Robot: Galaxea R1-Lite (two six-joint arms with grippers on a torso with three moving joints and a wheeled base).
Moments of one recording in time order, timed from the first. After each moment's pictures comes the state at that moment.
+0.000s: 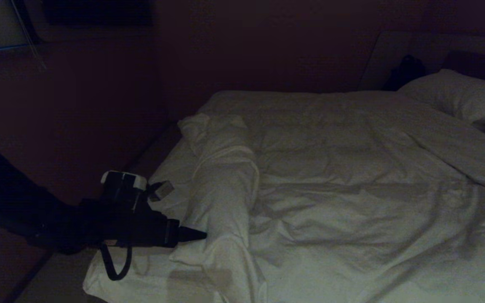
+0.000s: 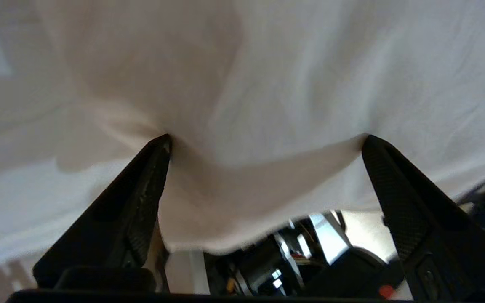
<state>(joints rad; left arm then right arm) -0.21 1.91 -0.74 -0.37 -0.60 -0.14 0.00 0.00 0.00 0.00 0.01 -0.01</state>
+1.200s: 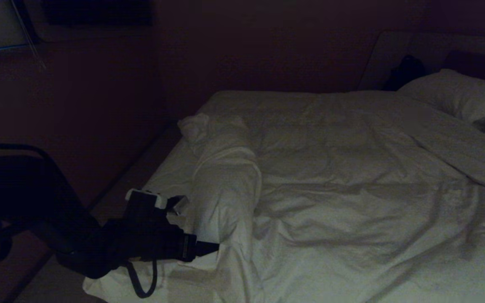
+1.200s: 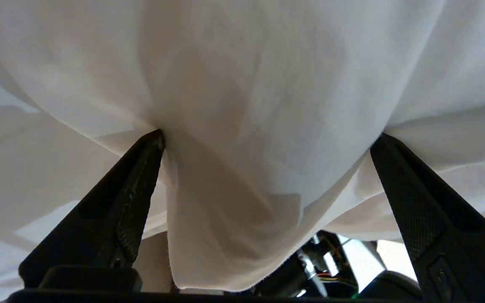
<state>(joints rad) -0.31 2.05 -0.65 -0.65 -0.49 -0.17 0.00 0.00 0.00 0.00 0.01 -0.01</state>
